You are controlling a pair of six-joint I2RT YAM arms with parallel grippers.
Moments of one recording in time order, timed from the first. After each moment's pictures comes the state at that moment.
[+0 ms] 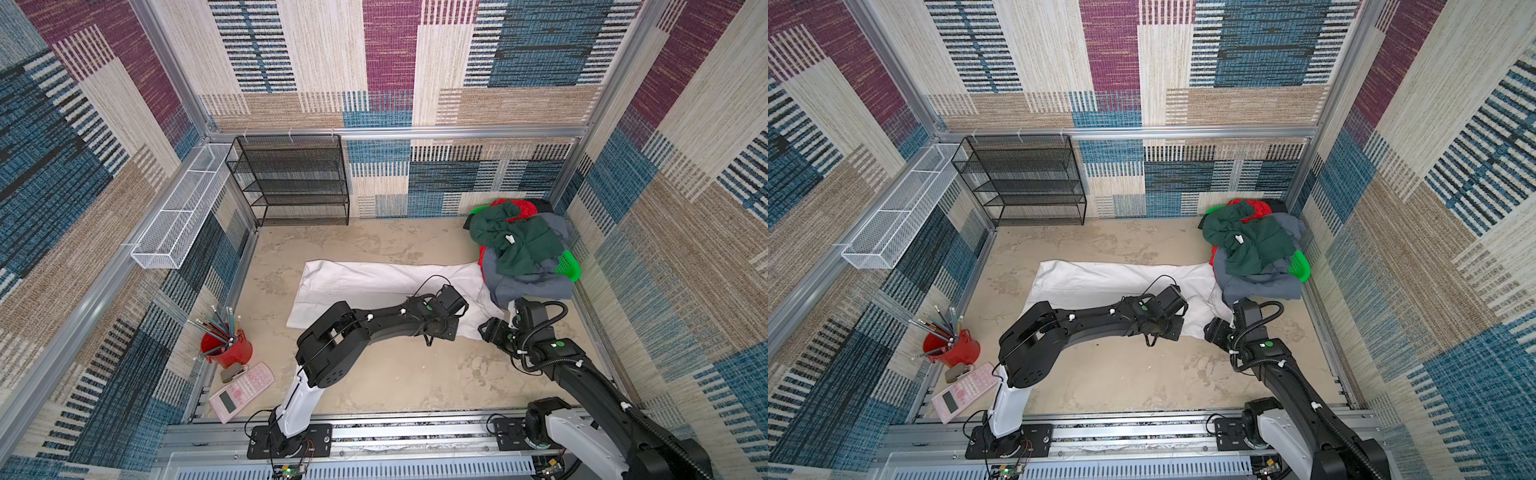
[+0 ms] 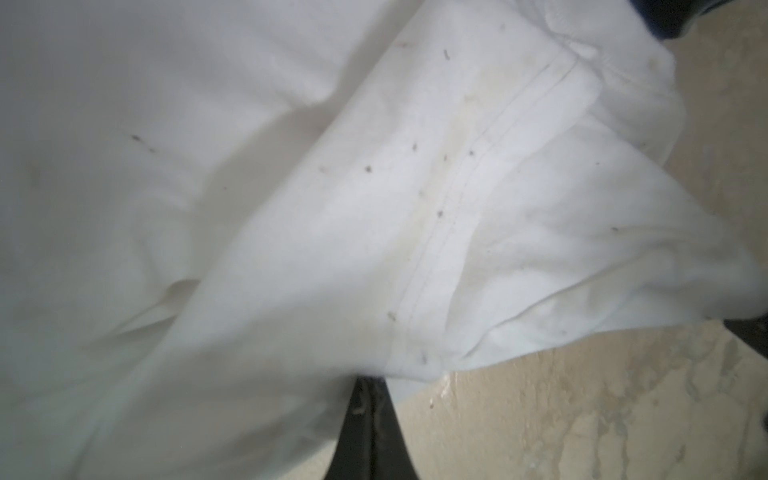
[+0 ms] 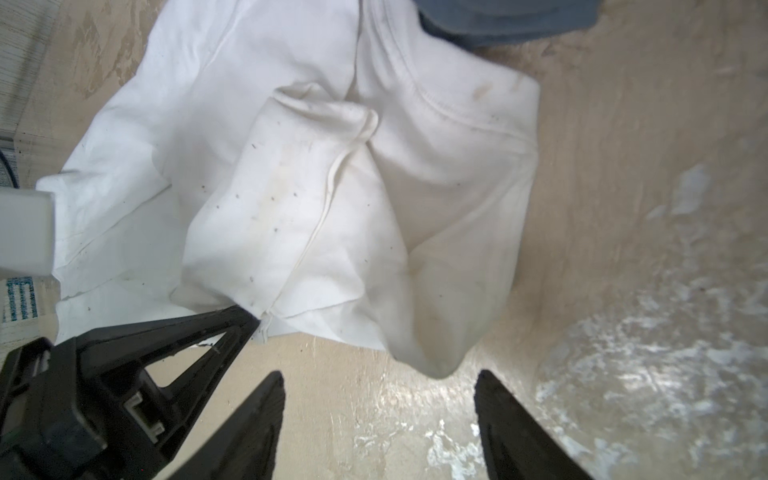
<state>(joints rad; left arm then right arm) -1.00 2.09 1.48 -0.44 -0.05 -0.59 0.17 0.90 0.43 -0.46 -0.19 0.67</state>
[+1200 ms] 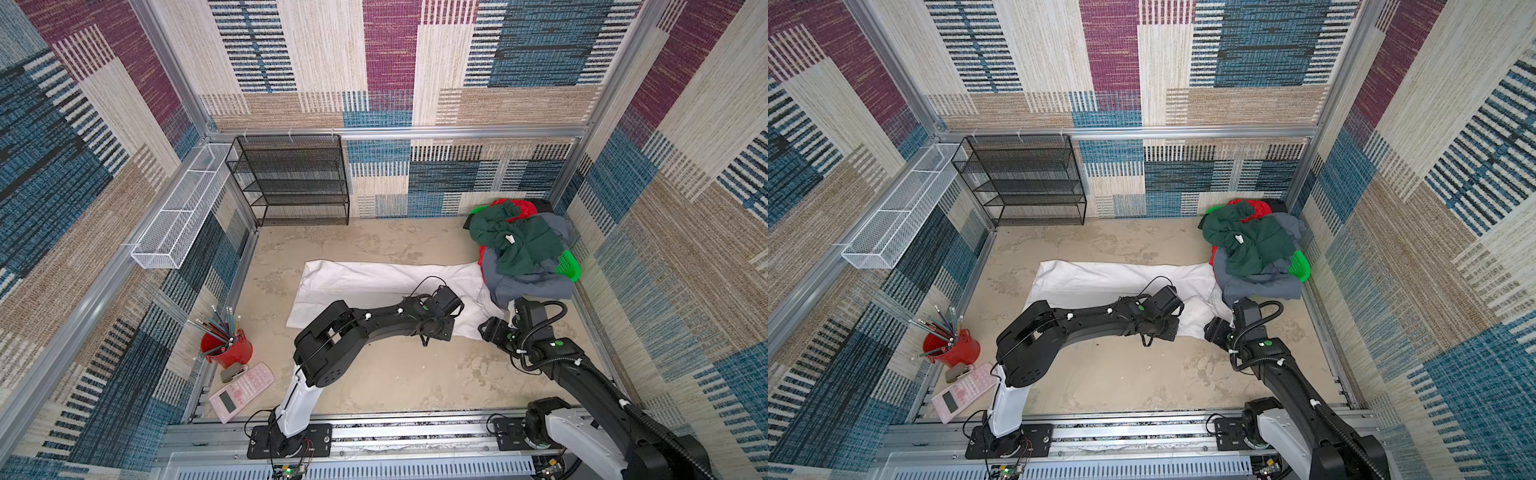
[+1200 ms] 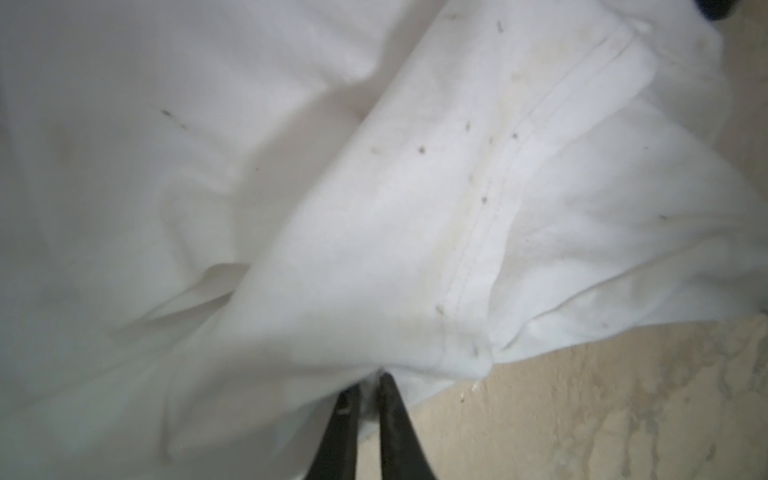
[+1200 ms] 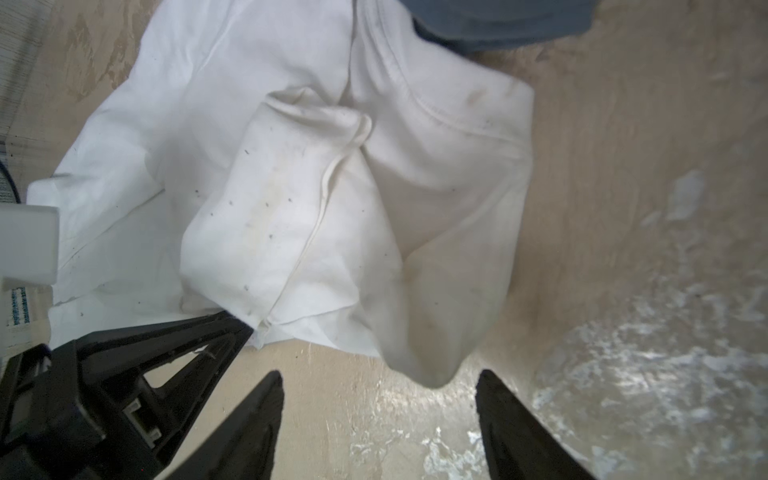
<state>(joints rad) -0.99 2.08 1.44 -0.43 -0.04 -0.58 0.17 0.91 0.43 -0.44 -0.18 0.67</state>
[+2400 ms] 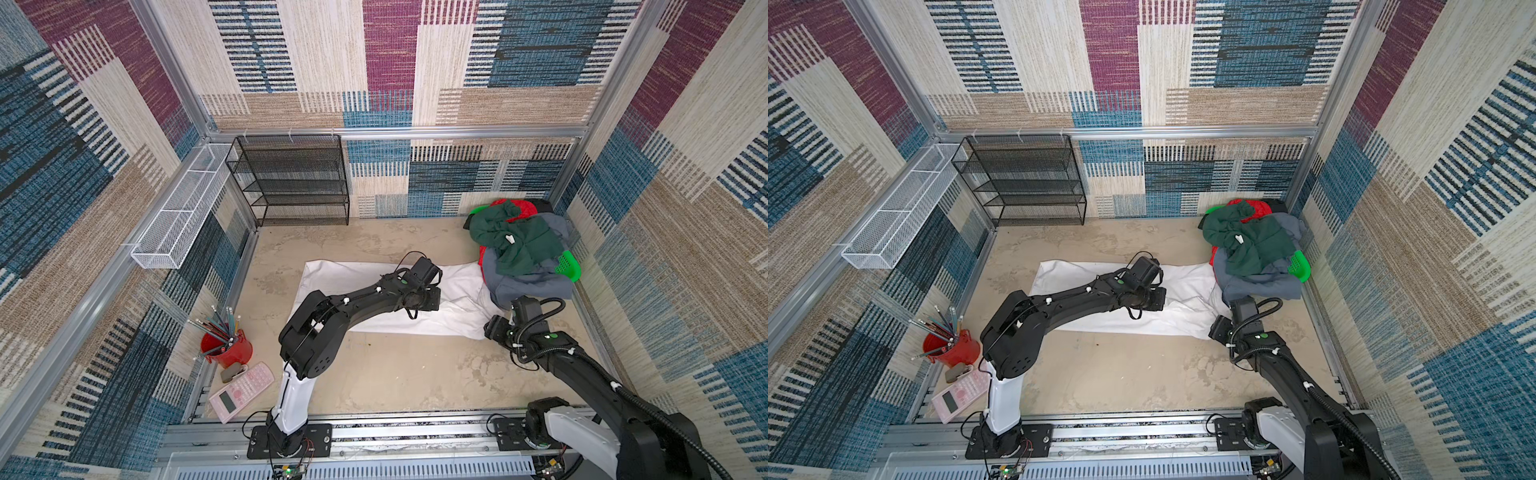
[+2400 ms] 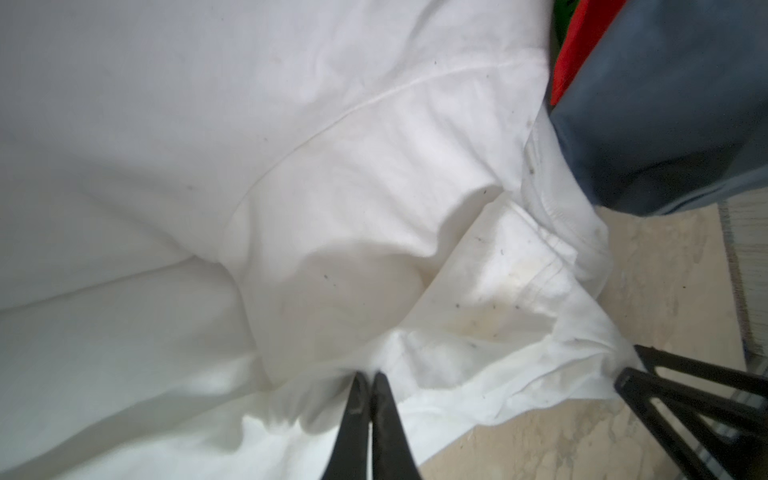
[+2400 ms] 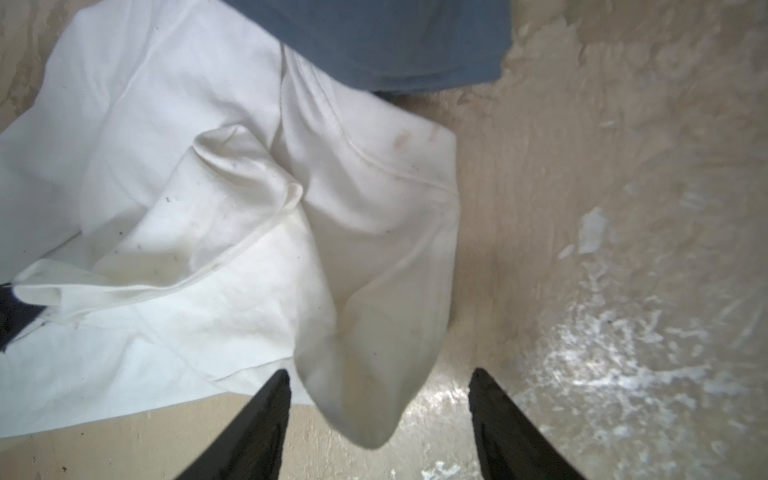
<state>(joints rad) -0.81 2.04 1.51 -0.40 0.10 -0.58 0.17 1.02 0.45 -0.42 -0.04 0.67</state>
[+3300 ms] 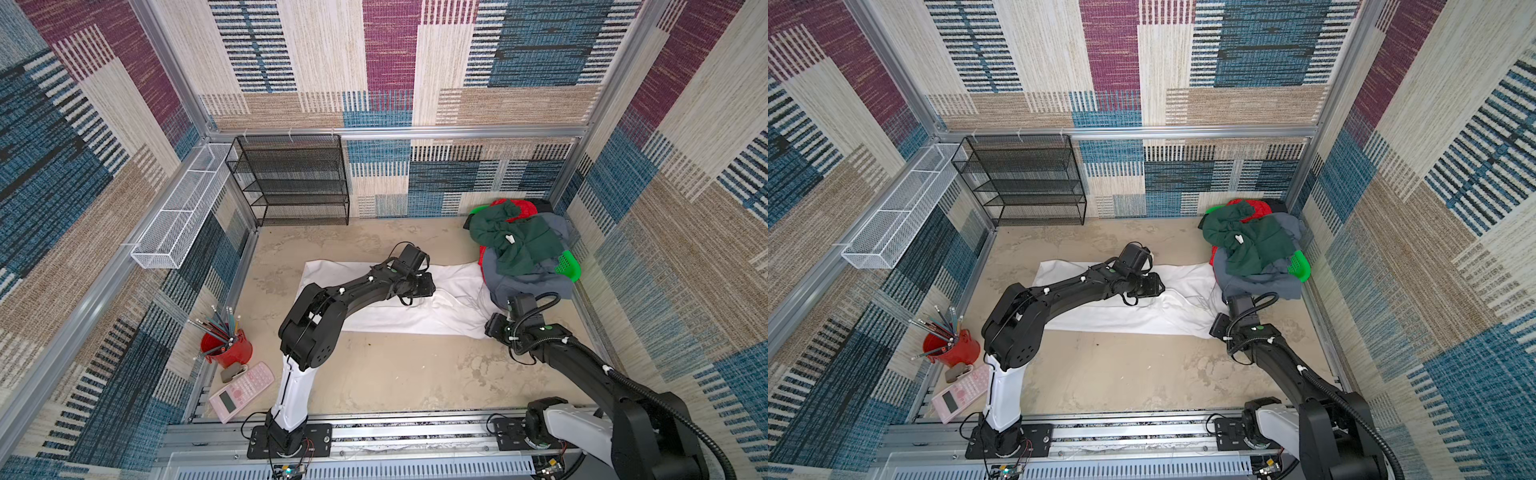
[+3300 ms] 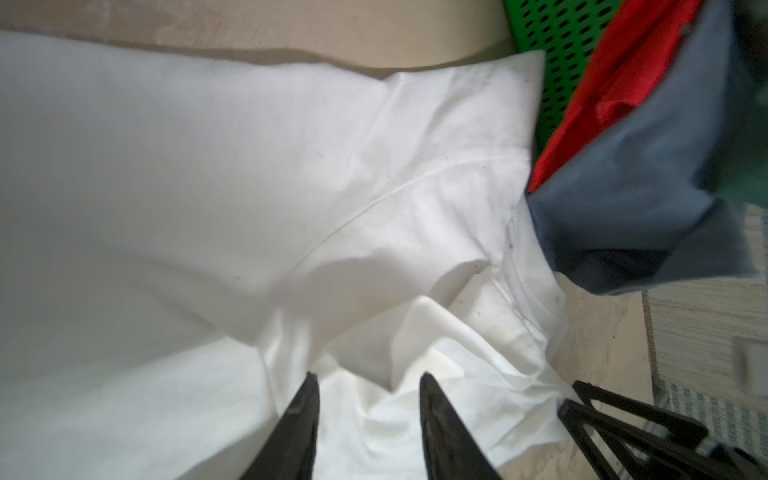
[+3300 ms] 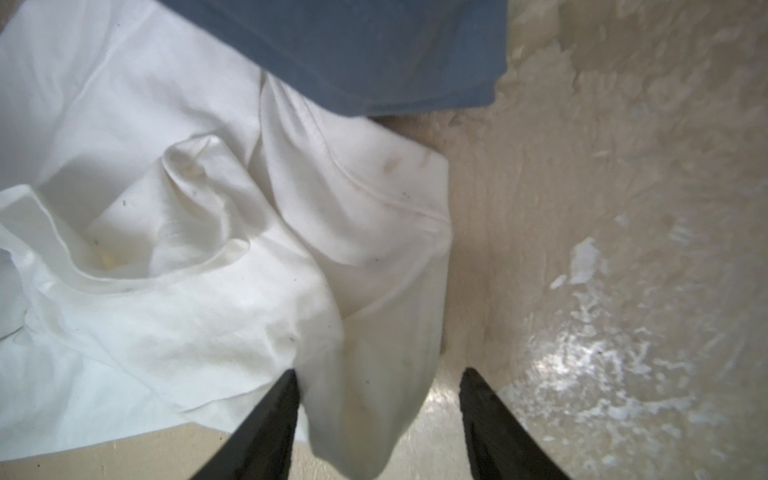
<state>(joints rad) -0.73 2.04 1.52 -0.33 0.19 -0.62 0.17 1.11 0.50 -0.42 0.00 0.64</state>
